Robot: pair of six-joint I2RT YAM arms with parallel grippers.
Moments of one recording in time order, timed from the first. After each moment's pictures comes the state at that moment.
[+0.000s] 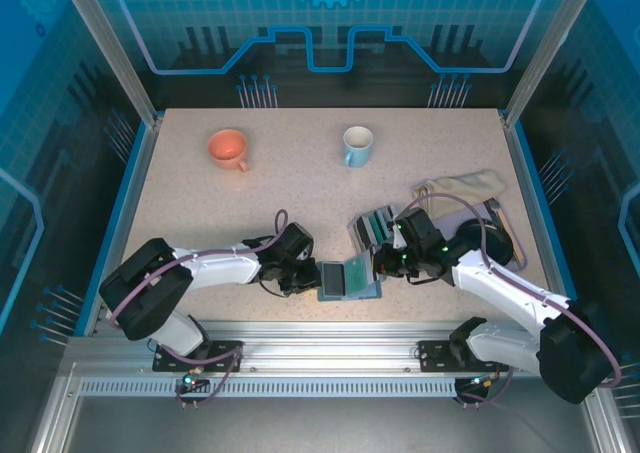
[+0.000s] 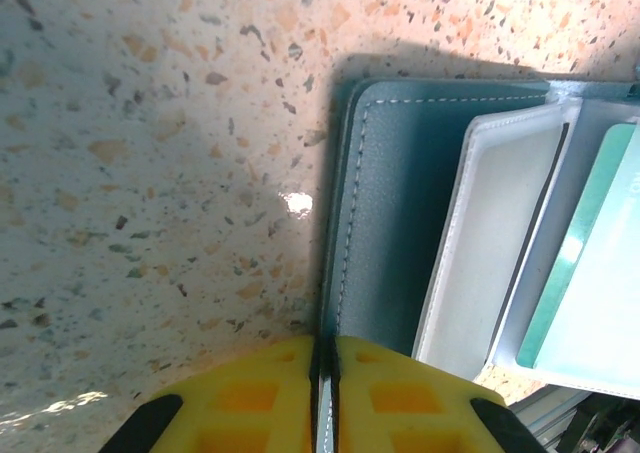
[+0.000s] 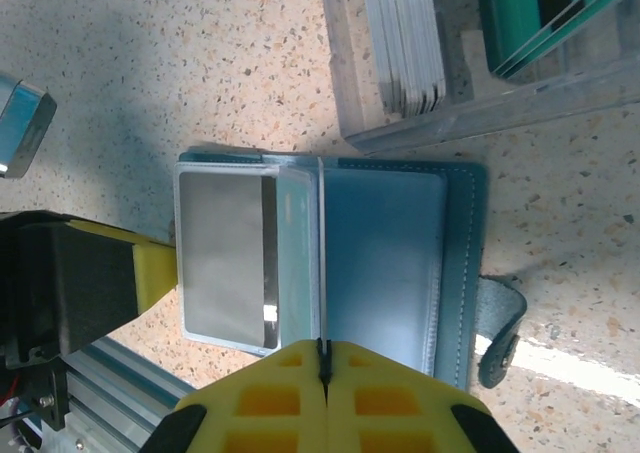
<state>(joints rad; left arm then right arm) -0.76 1.54 0.67 -0.24 0.32 -1.05 0.57 1.12 0.62 -0.52 -0.30 0.70</state>
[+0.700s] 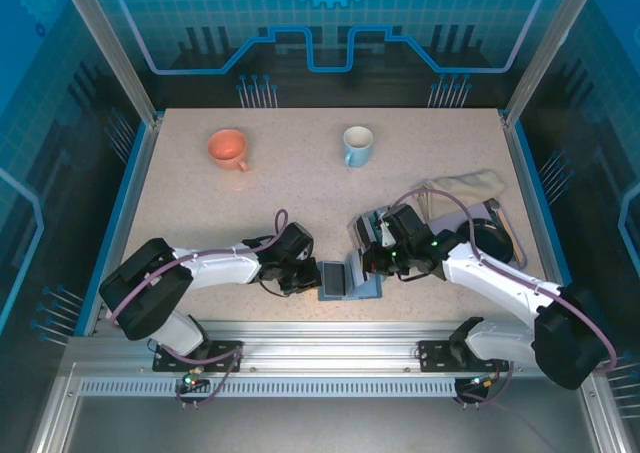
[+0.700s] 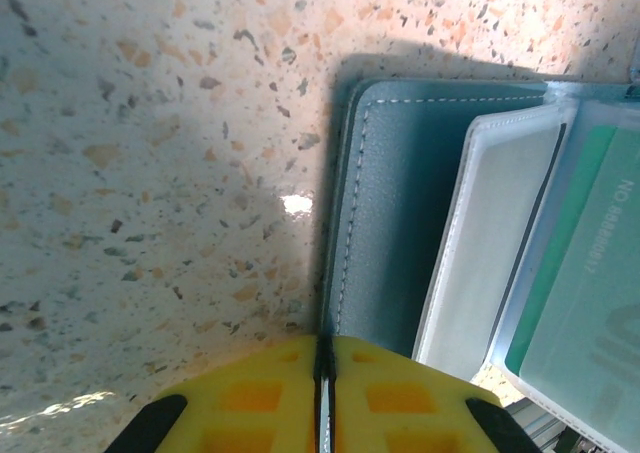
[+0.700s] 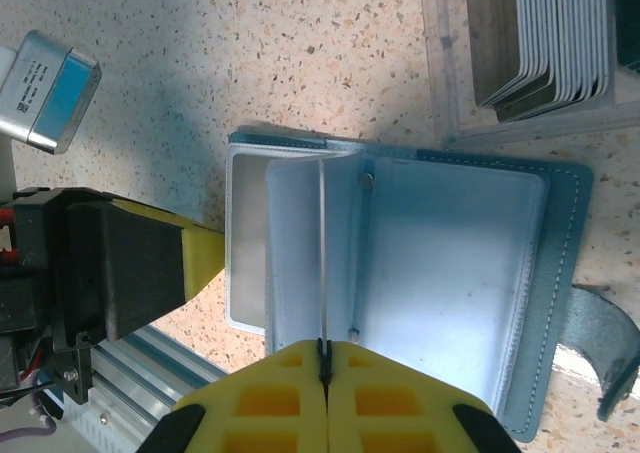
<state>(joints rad) -0.76 1.54 0.67 -0.23 0.32 -1.05 0.64 1.20 0.70 -0.52 -0.31 0.71</state>
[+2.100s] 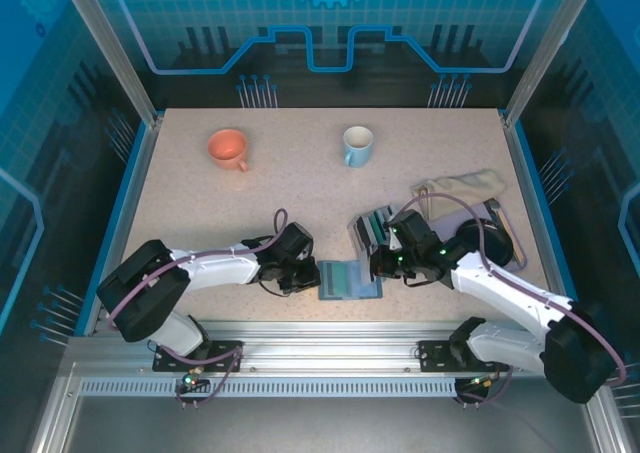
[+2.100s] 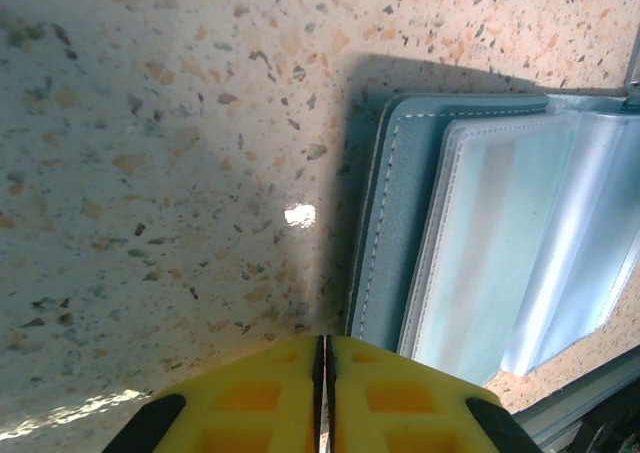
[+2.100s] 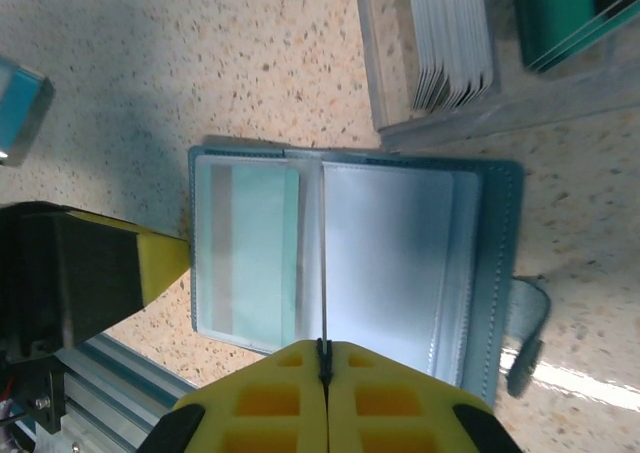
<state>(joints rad) -0.77 1.52 0.67 -0.25 0.29 -1.05 0.63 1.13 0.61 -0.48 -0.27 0.74</state>
